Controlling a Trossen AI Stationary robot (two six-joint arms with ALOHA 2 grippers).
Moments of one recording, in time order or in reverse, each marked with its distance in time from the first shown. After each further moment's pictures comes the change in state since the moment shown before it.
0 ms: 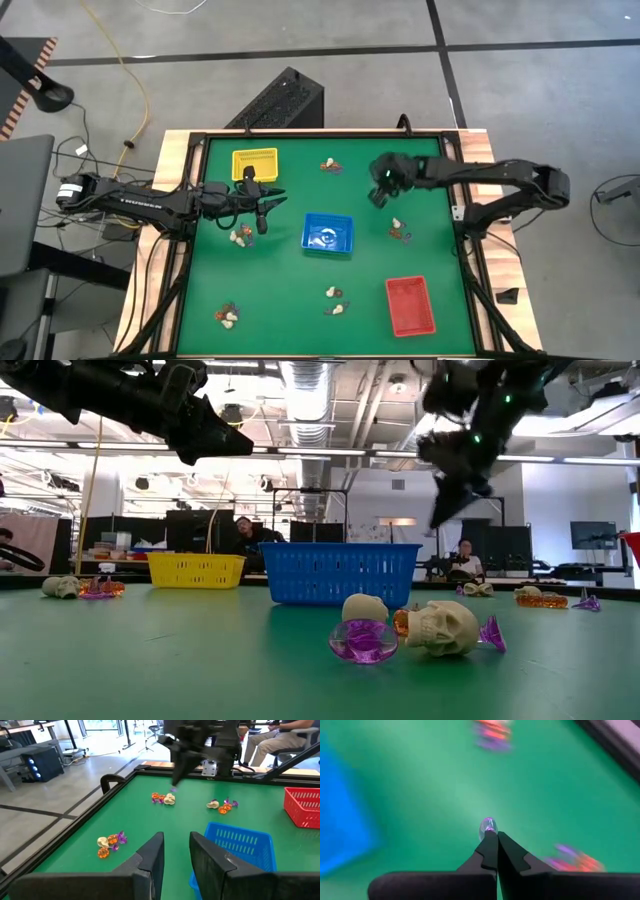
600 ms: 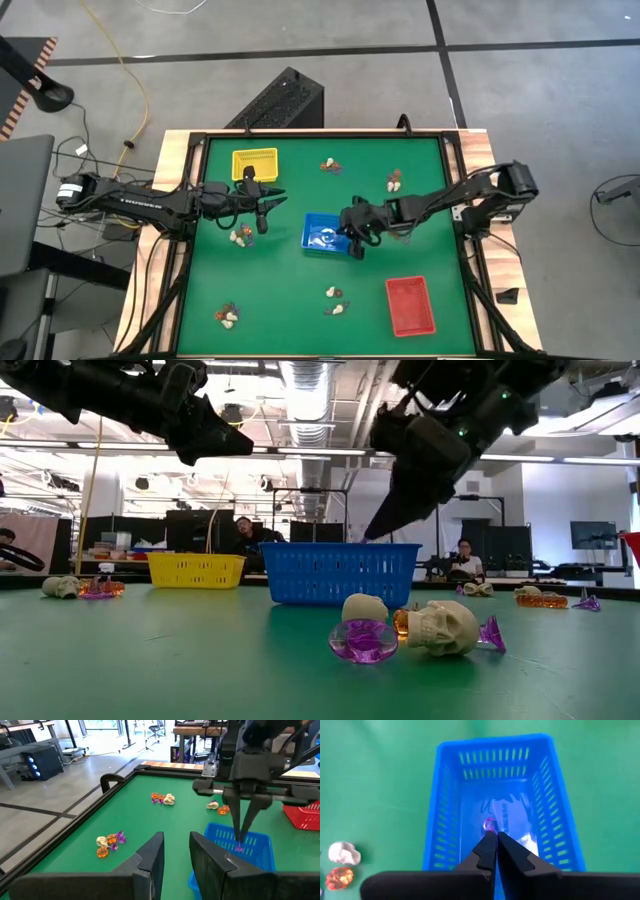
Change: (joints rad) left arm 0.000 0.000 0.000 0.001 0.000 -0.012; right arm 0.317 0.288 0.000 0.463 -0.118 -0.078
